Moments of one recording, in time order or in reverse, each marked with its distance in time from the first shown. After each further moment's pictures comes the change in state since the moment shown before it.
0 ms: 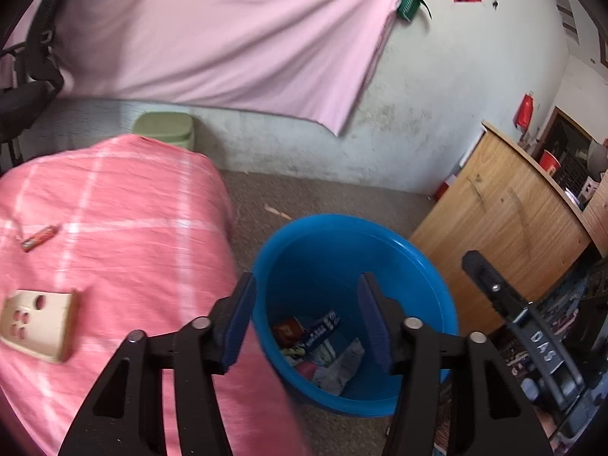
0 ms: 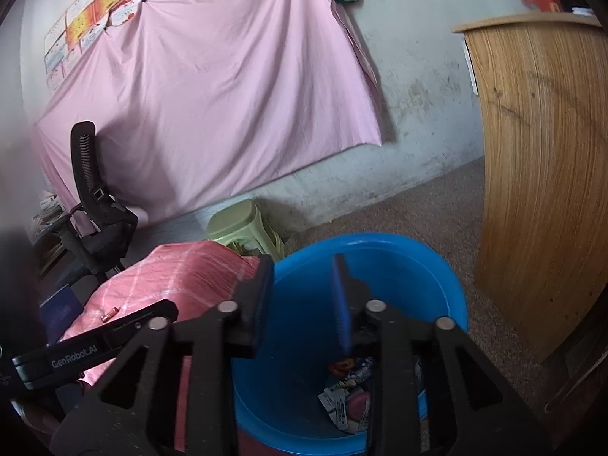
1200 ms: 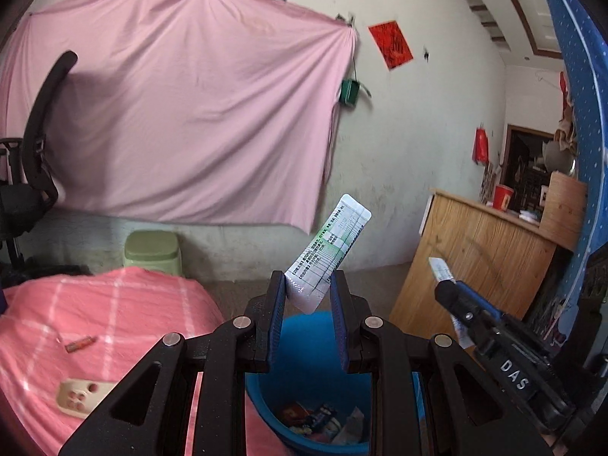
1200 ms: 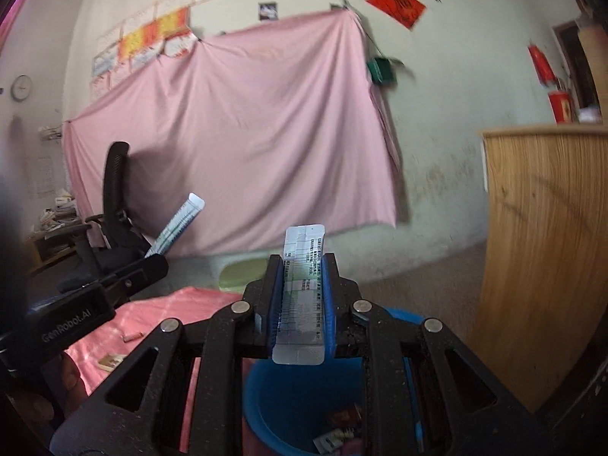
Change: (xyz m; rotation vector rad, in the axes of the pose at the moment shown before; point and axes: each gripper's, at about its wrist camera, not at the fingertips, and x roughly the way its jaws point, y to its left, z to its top) left arm -0.067 -0.042 0.008 0.195 -0.352 -0.064; right arm -0.063 0.047 0.006 -0.148 -0.240 0.015
